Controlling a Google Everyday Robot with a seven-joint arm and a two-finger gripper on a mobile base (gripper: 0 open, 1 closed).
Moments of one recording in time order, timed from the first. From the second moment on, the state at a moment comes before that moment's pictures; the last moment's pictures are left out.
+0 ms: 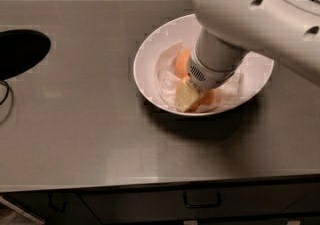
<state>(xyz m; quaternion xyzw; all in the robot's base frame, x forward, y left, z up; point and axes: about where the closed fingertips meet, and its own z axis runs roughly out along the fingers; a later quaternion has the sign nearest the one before) 0.490 -0.100 0.866 -0.34 0.92 -0.02 0.16</state>
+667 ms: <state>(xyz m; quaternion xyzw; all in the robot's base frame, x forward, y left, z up) 0.492 -0.102 0.865 -0.34 0.93 -0.03 0.16</state>
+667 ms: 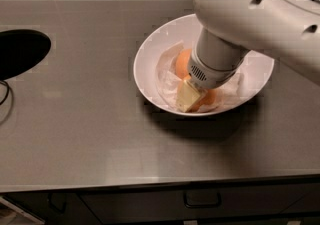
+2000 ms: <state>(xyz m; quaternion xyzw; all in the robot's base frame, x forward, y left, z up) 0.492 -0.102 0.865 -0.34 0.93 -0.03 0.16</state>
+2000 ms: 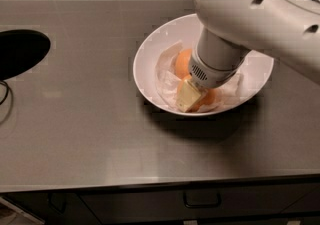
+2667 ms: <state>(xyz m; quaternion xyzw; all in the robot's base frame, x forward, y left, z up) 0.477 -0.095 0.886 -0.34 0.93 -0.05 0.16</state>
